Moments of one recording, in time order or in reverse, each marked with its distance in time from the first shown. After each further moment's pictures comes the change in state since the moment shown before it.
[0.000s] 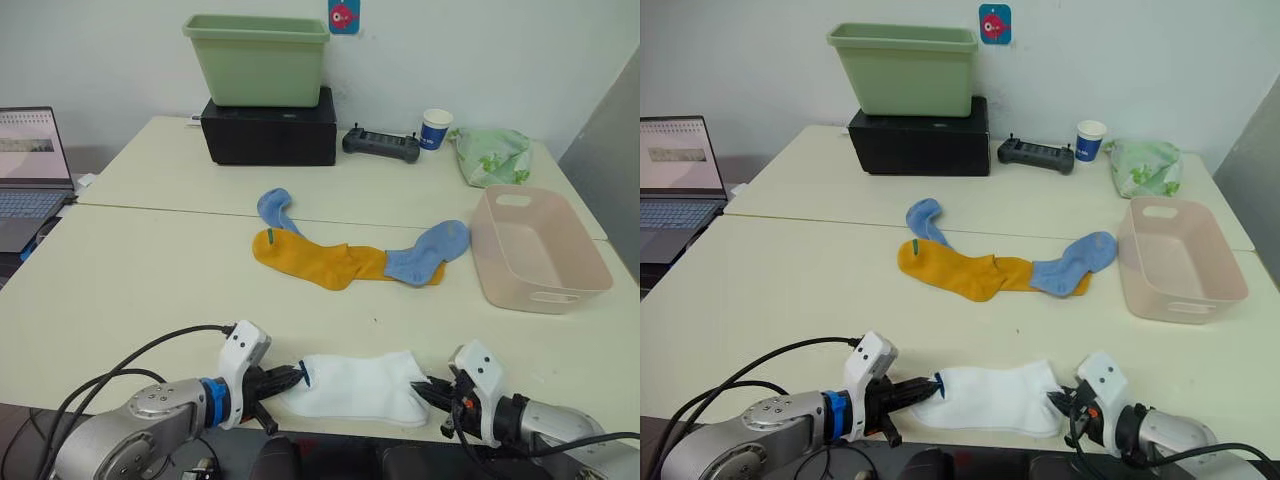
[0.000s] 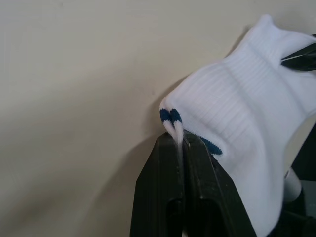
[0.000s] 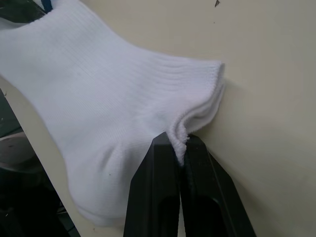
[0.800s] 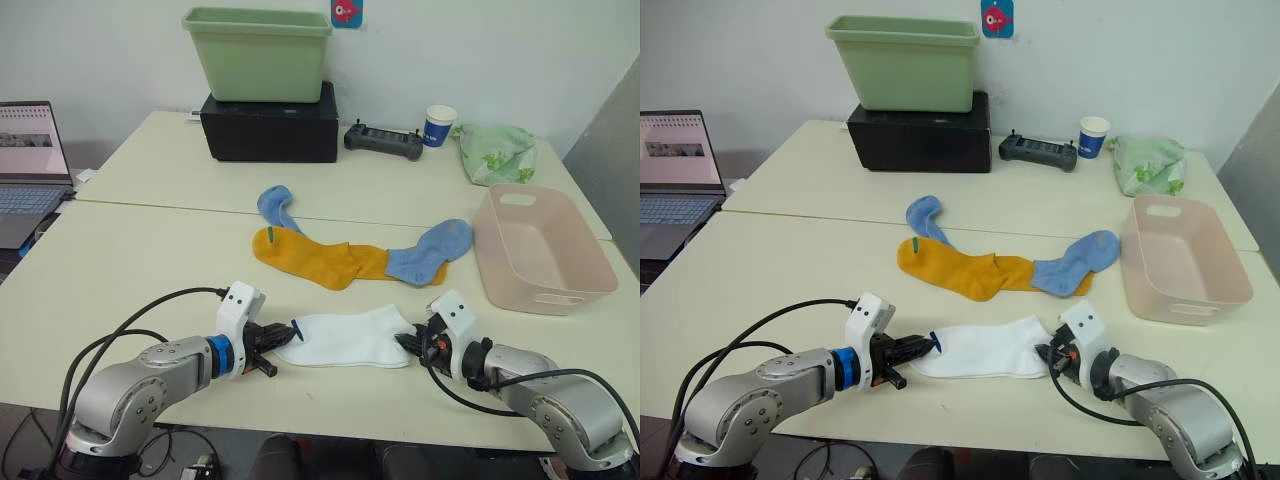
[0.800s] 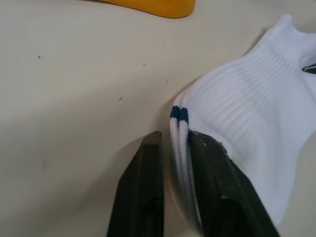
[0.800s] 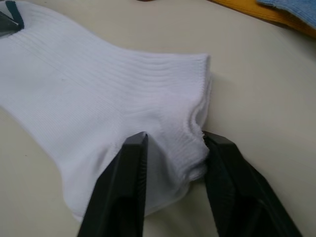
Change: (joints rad) left arm -0.205 -0.034 -0.003 0.185 0.084 0.002 0.065; right arm -0.335 0.113 0.047 0.164 -0.041 0.169 -0.108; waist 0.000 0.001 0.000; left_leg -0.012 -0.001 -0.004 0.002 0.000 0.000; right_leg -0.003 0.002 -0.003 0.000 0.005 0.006
